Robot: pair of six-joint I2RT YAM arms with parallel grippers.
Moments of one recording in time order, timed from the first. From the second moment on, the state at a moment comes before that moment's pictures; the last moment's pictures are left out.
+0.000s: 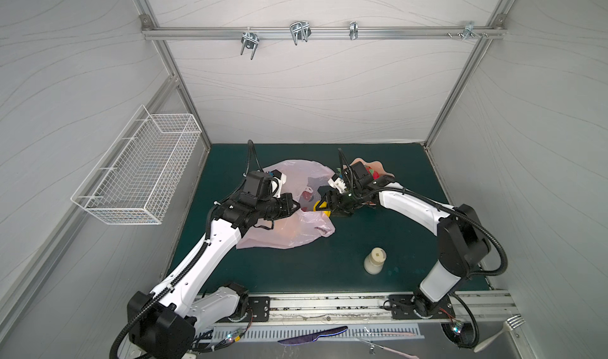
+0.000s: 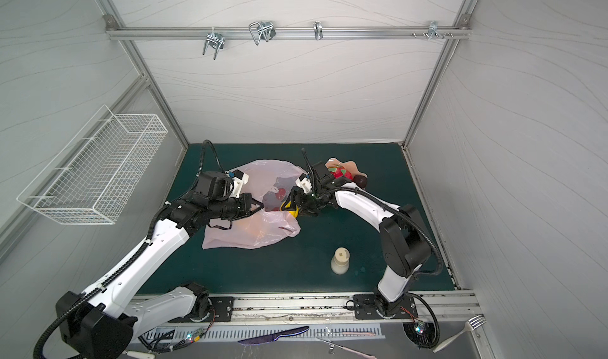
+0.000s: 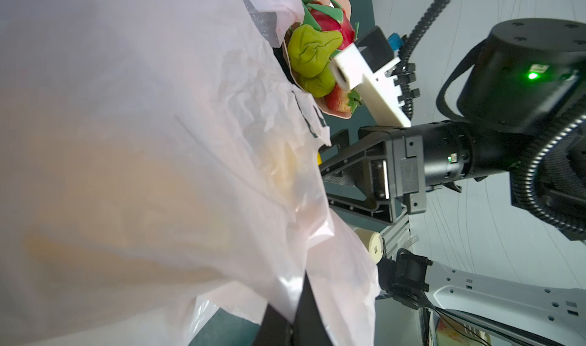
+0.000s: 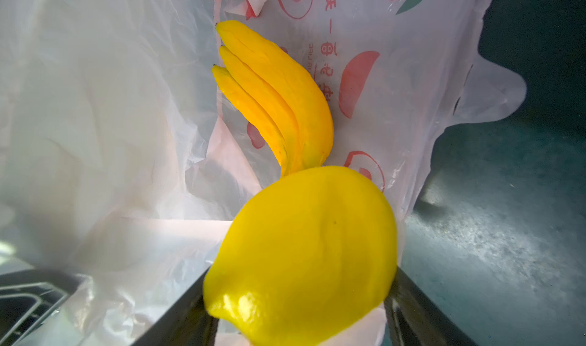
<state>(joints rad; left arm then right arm) -0.39 1.09 0.99 -0.66 0.47 -0.60 0.66 1.69 1.23 -0.54 -0.70 0.63</state>
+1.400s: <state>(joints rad) -0.39 1.09 0.95 -0.72 0.44 -0.52 0.69 1.96 1.34 -0.31 -0.87 0.84</state>
